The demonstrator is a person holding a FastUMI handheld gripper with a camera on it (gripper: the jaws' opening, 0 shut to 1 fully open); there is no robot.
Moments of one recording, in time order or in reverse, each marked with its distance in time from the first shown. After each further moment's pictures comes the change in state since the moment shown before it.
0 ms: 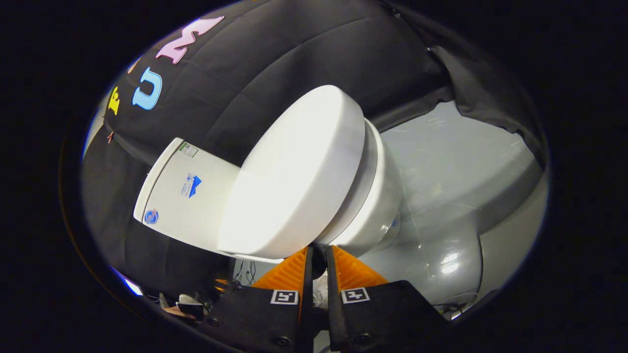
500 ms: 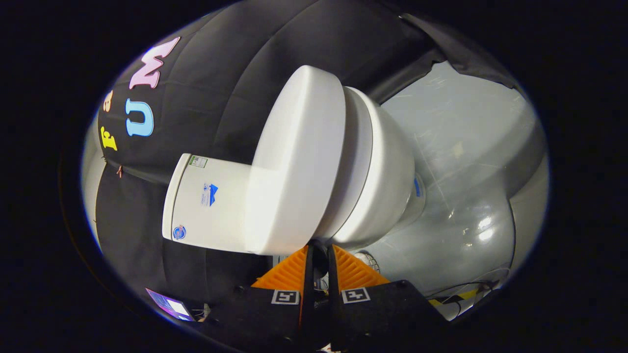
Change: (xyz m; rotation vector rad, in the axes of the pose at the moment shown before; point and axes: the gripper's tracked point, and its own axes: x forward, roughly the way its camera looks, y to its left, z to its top) arm 0.003 0.005 -0.010 0.231 0.112 0.131
